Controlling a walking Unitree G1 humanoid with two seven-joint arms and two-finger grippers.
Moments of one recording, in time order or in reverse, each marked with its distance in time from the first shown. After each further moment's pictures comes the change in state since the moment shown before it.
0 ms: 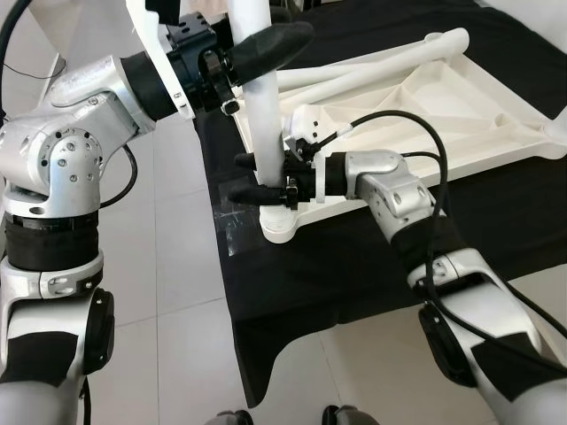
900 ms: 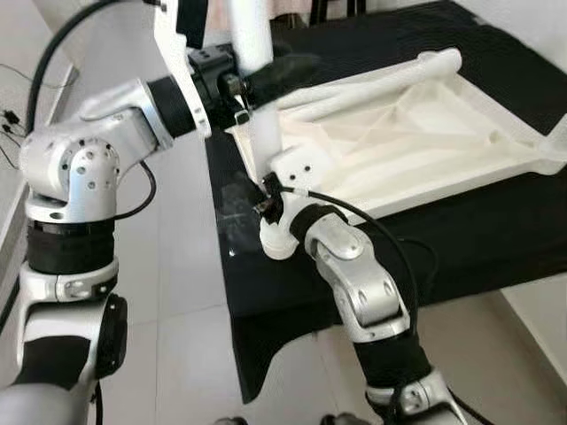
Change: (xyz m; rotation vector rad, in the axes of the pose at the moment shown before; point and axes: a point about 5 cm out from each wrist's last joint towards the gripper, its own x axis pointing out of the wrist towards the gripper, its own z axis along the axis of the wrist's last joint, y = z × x) left arm 0.000 0.008 -0.020 -0.116 0.067 0.101; right arm 0.028 0.058 -0.029 0.068 -0.005 -0.867
